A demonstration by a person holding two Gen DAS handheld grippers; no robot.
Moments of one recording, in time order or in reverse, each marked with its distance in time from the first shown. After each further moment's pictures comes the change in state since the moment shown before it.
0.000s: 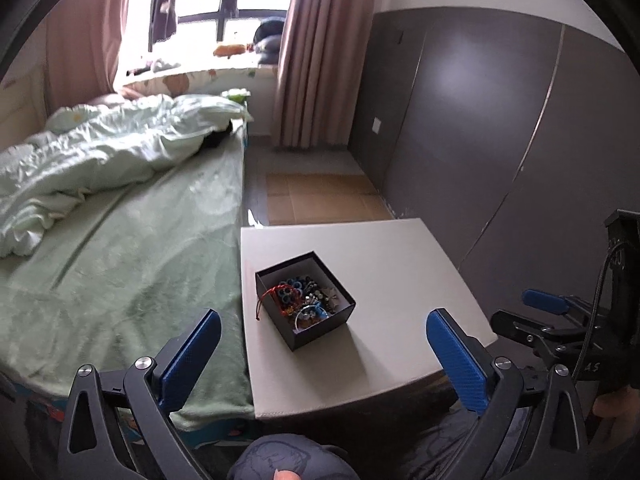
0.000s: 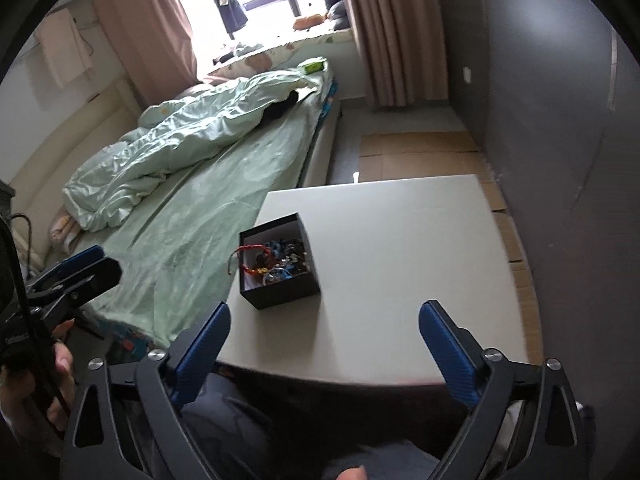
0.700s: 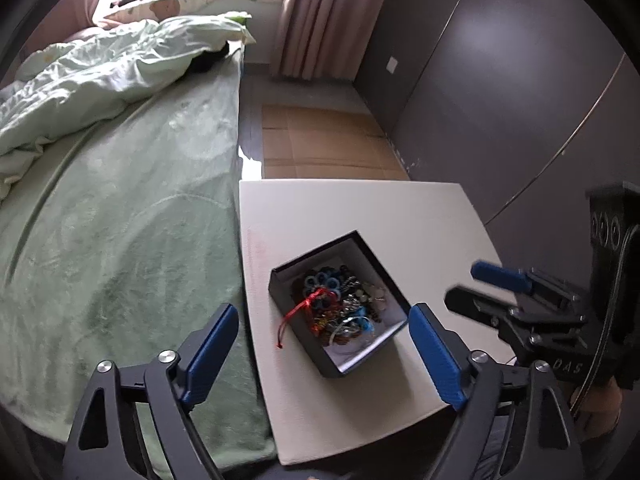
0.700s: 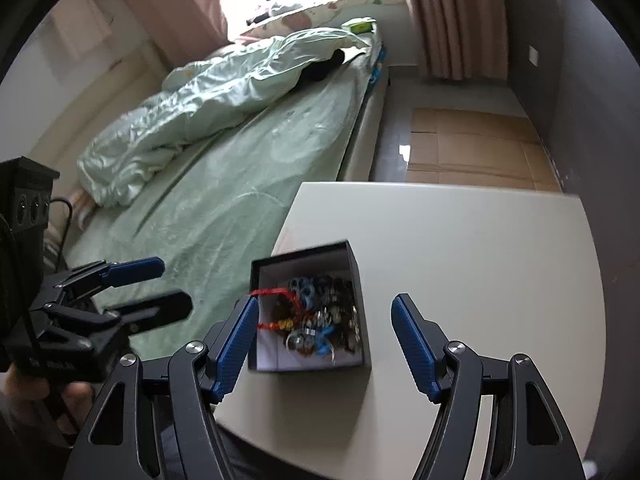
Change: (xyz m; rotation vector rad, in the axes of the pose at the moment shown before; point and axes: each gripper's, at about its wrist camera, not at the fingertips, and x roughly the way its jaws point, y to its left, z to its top) left arm 0.141 0.071 0.036 -0.076 0.277 -0.073; right arm 0.153 0.030 0.066 -0.059 0.145 0.165
